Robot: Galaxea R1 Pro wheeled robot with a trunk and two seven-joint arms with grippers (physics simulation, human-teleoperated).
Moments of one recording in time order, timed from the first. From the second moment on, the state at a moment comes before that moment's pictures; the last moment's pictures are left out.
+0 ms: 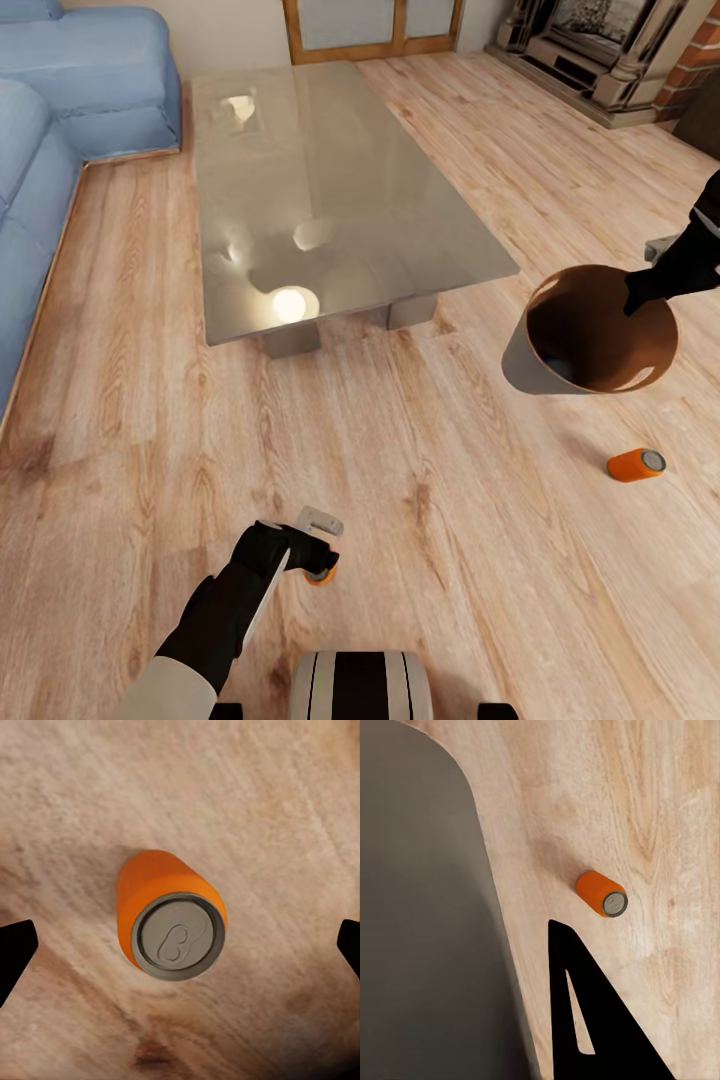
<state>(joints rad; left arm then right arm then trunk) -0.52 -0.11 -0.24 -1.09 -0.19 0.86 -0.23 -2.04 -0.36 0.43 0.05 0.50 1.05 0.71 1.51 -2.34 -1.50</state>
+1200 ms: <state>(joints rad) -0.52 -0.12 -0.24 -1.09 -0.19 0.86 -0.23 -2.04 -0.36 0.45 0.05 0.51 1.05 0.71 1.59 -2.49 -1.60</state>
